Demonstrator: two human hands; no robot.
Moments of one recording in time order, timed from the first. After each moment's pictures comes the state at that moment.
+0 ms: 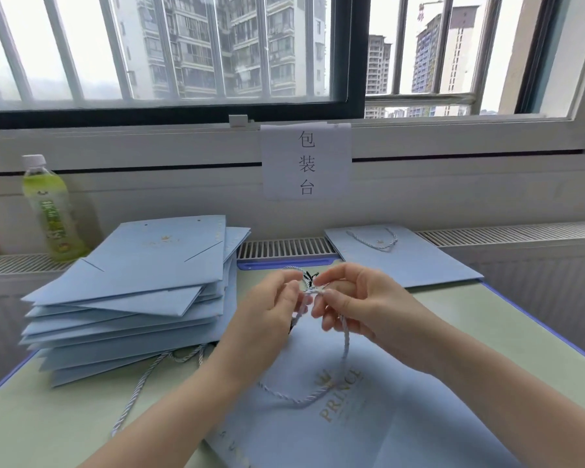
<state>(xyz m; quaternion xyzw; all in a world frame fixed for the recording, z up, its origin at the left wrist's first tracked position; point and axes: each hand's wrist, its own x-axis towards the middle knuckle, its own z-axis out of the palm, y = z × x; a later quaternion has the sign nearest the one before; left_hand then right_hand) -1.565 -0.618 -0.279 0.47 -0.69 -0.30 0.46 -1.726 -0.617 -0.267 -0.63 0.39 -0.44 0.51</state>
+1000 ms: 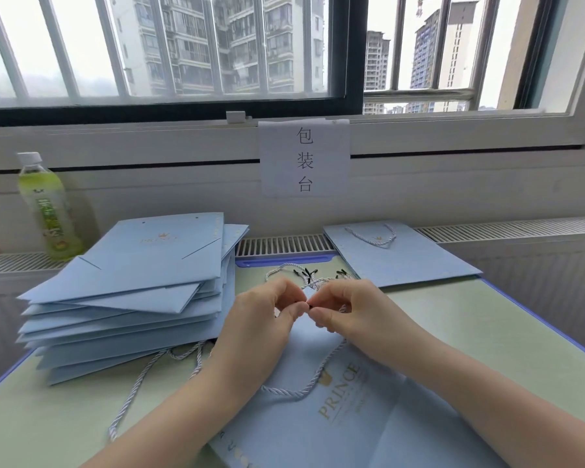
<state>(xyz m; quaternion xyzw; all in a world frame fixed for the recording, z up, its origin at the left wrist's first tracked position) -1.560 -0.623 -0.293 0.47 -0.74 -0.15 0.45 -1.719 -0.624 -0.287 -0.76 0.45 -0.39 0.27</state>
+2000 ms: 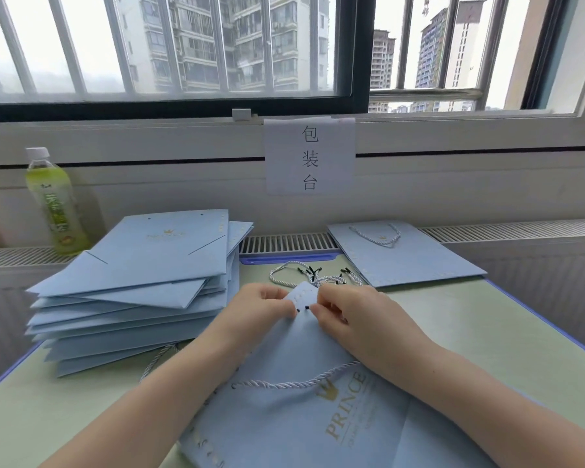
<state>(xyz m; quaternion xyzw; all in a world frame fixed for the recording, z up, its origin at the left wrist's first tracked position) -1.549 -0.627 -0.272 0.56 -0.60 -0.45 0.36 -1.715 -0.618 -0.289 -0.81 0.52 -0.27 0.01</state>
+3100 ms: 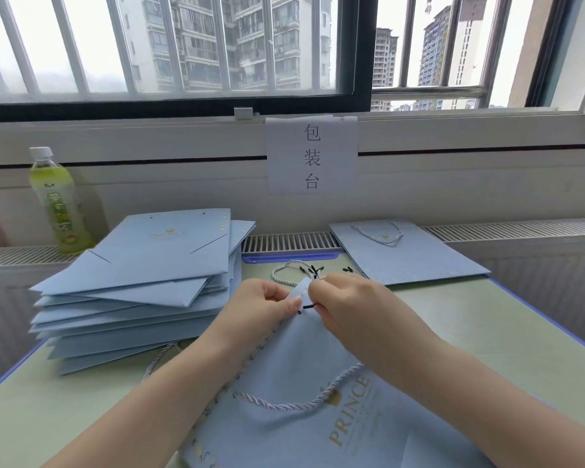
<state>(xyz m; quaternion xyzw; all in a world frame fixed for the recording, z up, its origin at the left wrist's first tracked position) -1.551 -0.624 -0.273 0.53 -0.63 -0.41 0.40 -1.712 -0.627 -0.293 -0.85 0.43 -0.27 -0.16</state>
